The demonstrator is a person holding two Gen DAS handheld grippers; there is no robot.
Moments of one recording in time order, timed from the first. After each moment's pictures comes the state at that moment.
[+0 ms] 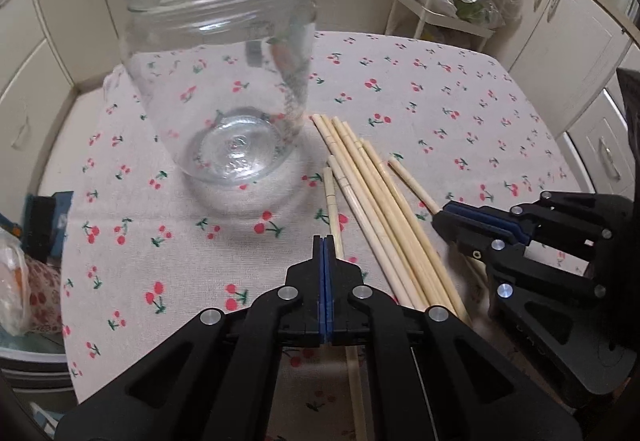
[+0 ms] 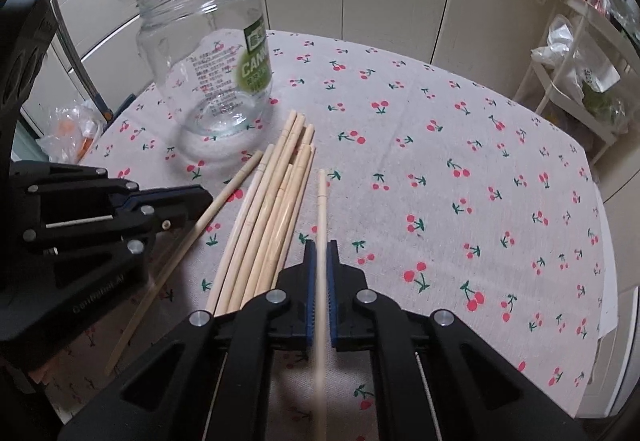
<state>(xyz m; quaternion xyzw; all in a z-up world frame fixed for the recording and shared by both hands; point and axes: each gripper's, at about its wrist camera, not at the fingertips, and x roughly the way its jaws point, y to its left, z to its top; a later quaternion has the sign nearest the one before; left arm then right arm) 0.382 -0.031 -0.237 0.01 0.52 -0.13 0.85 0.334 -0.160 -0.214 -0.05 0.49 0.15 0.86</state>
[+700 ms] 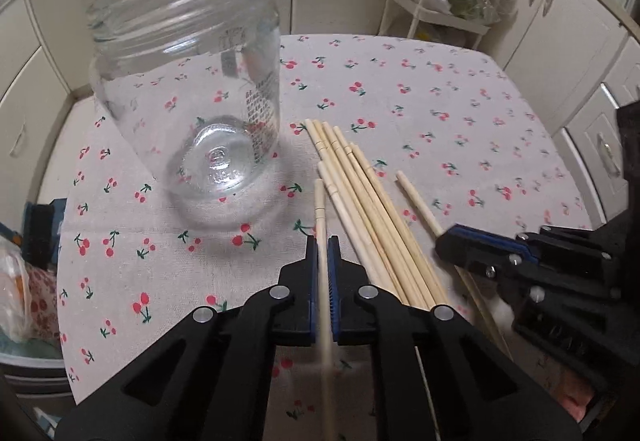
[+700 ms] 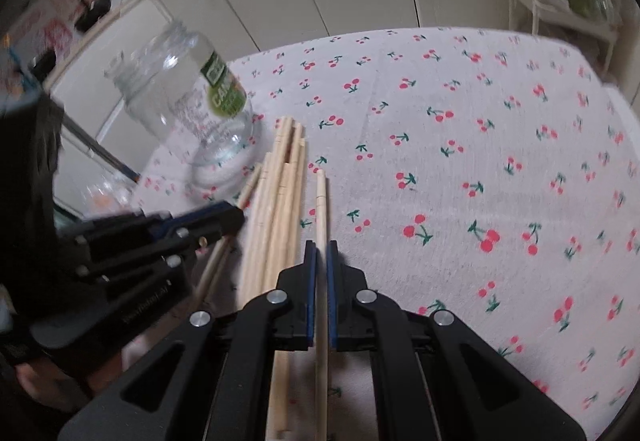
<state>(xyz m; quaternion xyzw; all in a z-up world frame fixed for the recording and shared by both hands) 0.379 -0.042 -0.228 0.02 0.51 -0.14 0.85 0.331 -0.204 -0.216 0.15 0.50 0.16 0.84</state>
